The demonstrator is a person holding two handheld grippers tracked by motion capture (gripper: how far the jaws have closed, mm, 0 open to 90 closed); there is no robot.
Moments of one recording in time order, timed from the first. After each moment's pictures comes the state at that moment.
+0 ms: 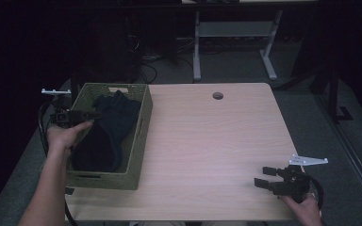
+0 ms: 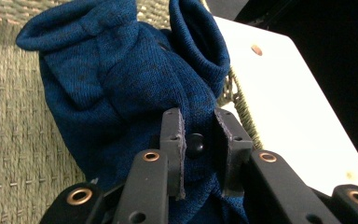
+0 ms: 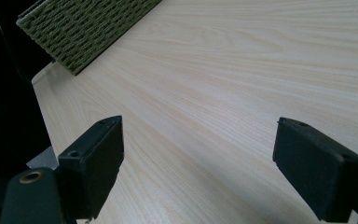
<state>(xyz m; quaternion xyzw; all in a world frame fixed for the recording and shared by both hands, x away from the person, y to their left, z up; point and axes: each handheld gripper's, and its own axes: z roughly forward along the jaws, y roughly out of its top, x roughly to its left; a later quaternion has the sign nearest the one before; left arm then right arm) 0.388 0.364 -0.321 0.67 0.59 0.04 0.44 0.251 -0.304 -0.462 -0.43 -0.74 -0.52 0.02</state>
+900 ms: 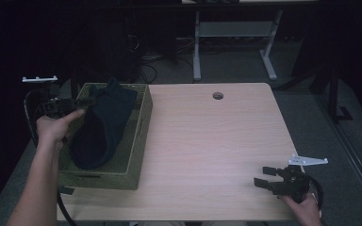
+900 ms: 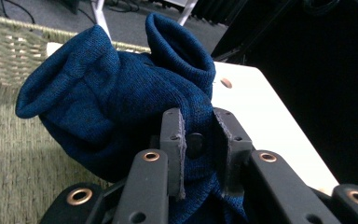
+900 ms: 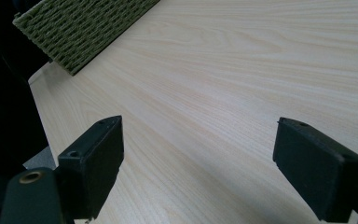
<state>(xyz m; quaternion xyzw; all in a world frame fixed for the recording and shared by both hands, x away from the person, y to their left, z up) 0.378 0.363 -0.271 0.66 0.56 0.07 0.50 0.250 -0.302 -0.461 -0.43 -0.74 -0.51 0.02</state>
